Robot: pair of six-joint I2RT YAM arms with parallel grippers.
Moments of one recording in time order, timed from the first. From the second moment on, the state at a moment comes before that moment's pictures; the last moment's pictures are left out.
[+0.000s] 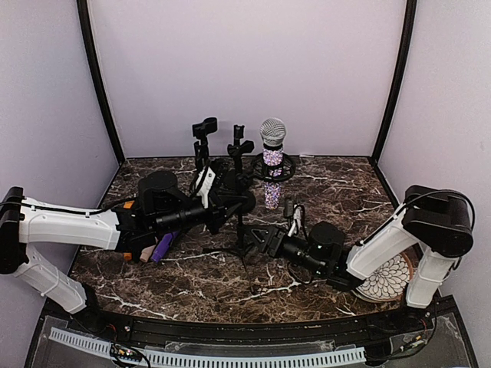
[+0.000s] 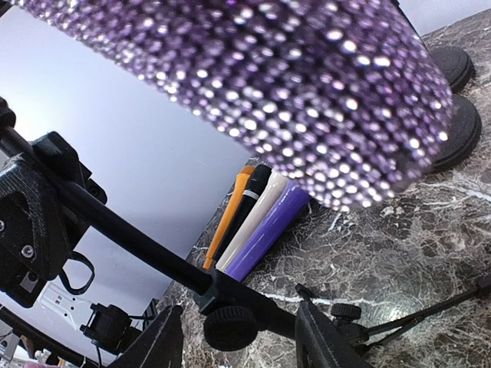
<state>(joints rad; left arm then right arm) -0.97 1.40 0.79 0.47 0.09 -0.03 1.09 1.76 0.53 1.20 0.11 0.85</state>
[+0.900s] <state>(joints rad) -0.97 1.40 0.79 0.47 0.09 -0.03 1.10 1.80 0.54 1.25 0.09 0.74</state>
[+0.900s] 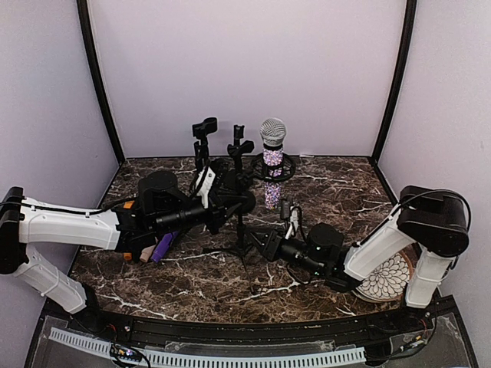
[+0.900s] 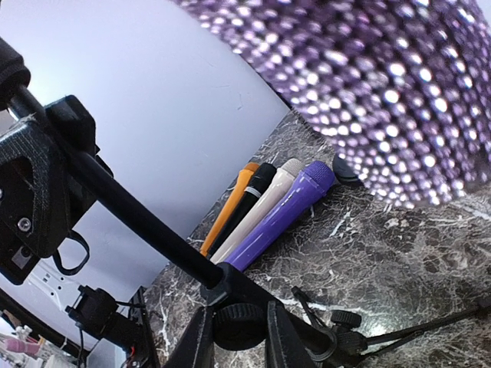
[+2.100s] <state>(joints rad) -0.96 1.40 0.79 0.48 0.06 -0.02 1.31 1.78 0.76 0.83 0.70 -0.30</state>
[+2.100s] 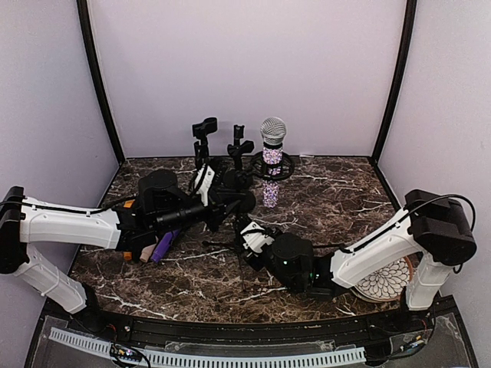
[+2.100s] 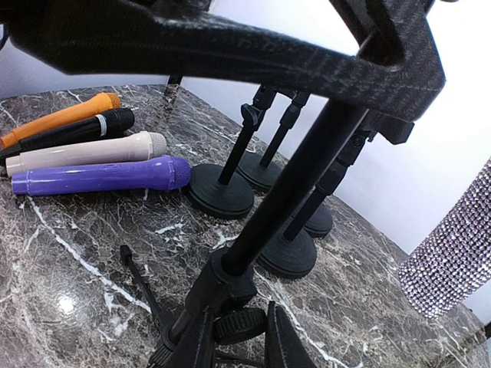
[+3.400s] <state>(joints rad) -0.98 1.41 0.79 0.48 0.08 -0.03 1.16 1.68 0.53 1.02 0.19 0.86</state>
